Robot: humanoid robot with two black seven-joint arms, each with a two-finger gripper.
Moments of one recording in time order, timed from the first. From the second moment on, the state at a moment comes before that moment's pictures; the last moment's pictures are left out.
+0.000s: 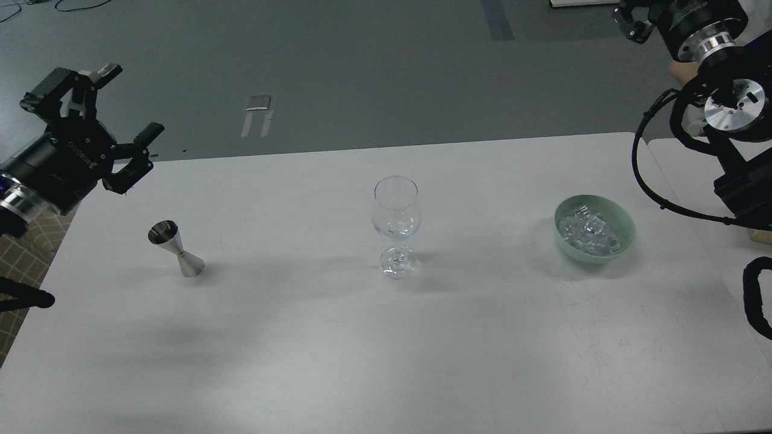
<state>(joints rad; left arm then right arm) -0.34 0.94 -1.04 -1.35 0.31 -0.39 -0.26 0.98 -0.33 1.09 0.59 -0.23 0.28 0.18</state>
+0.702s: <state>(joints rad) -0.20 1.13 -1.07 -1.59 0.58 -0.37 -0.35 0.97 -0.37 1.09 0.59 -0.23 0.28 0.18</state>
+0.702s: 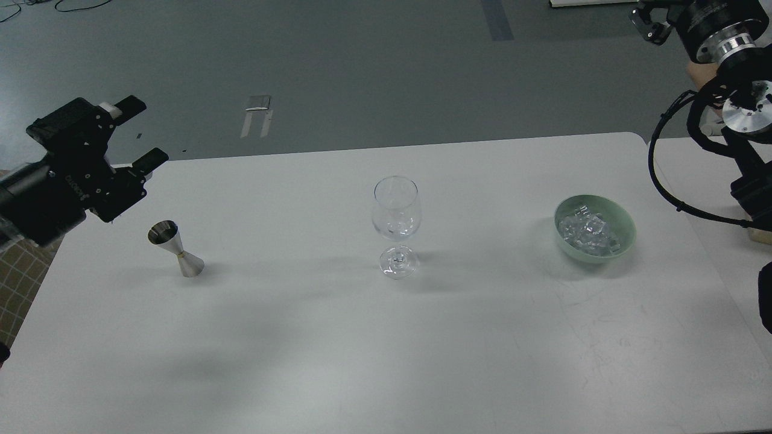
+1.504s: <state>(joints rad) 0.00 1.11 -0.94 -1.59 1.67 -0.10 -0.32 0.95 -0.38 1.09 0.59 -0.23 0.28 0.18</state>
